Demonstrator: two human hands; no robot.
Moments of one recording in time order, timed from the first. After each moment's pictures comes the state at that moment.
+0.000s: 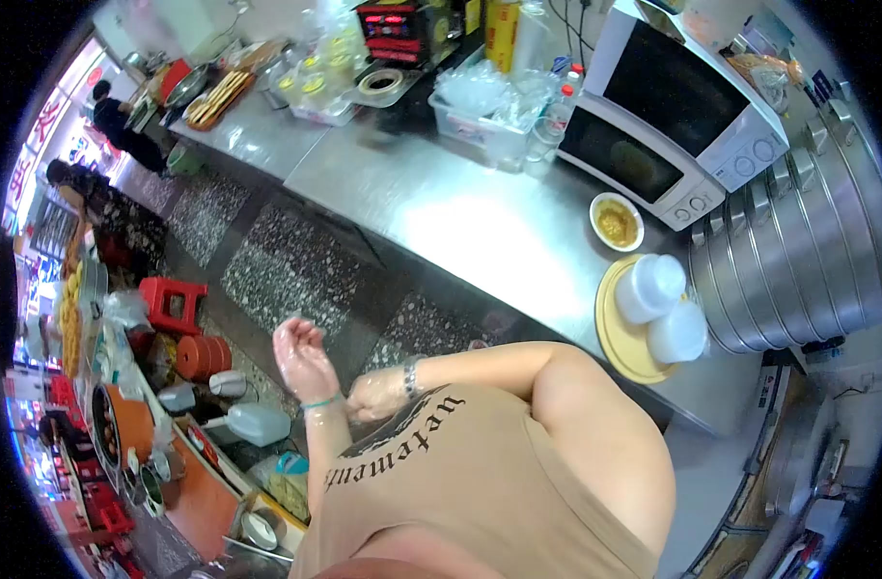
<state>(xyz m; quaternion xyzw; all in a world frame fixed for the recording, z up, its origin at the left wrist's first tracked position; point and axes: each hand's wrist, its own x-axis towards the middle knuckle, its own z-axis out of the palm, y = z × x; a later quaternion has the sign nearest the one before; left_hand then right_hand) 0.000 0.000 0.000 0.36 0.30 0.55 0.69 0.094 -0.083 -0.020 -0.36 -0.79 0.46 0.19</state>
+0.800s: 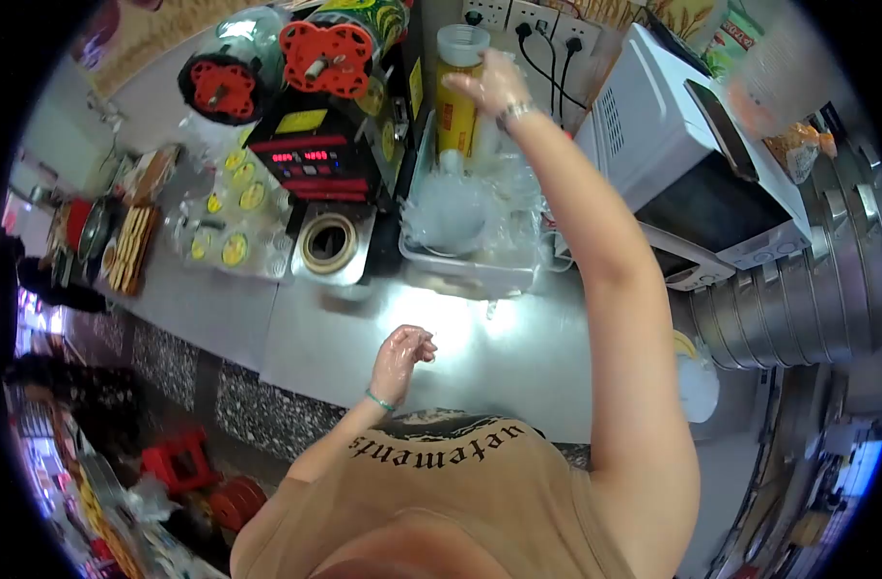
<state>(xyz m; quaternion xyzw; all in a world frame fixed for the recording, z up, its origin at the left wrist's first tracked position) 0.431 0.254 -0.019 0.53 0.15 -0.02 0.84 0.833 0.175 0.133 -0.88 -0.30 -0.23 0.27</state>
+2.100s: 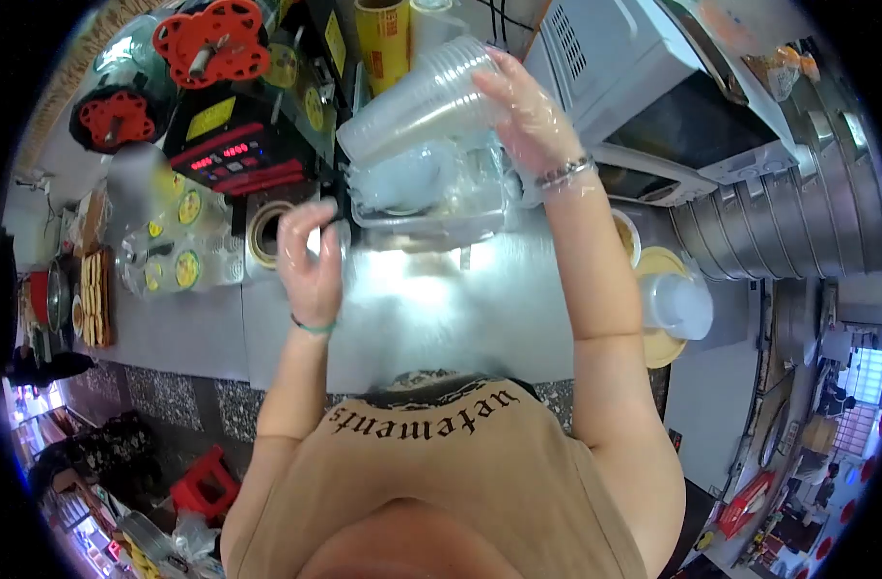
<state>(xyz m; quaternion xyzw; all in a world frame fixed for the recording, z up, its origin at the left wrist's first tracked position) 0.538 0.319 0.055 0.81 -0.09 0.36 0.46 0.696 0.080 0.125 -0.53 -0.14 0.17 0.82</state>
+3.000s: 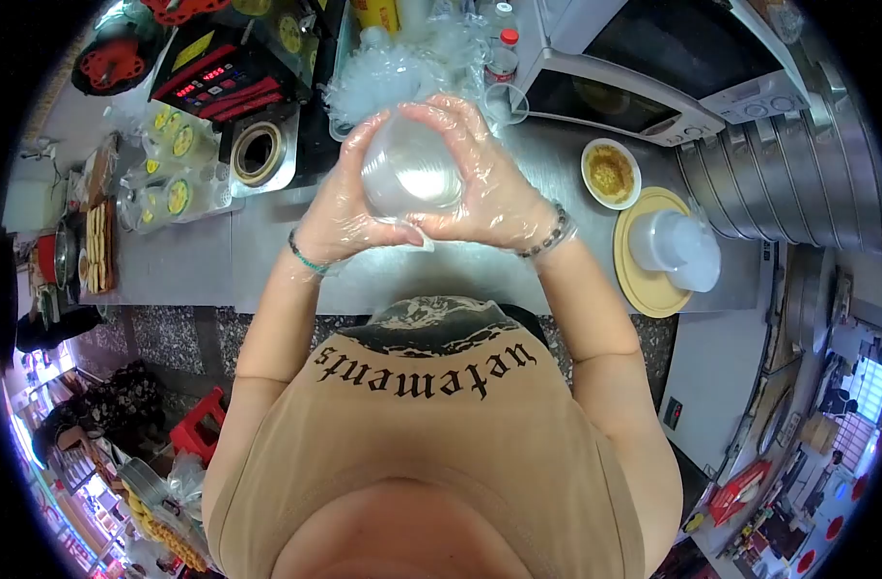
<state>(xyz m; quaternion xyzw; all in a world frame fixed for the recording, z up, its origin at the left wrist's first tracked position) 0.488 0.232 0.076 0.81 -0.24 0.08 0.52 0.524 0.028 0.110 -0.81 -0.39 -0.01 0.43</state>
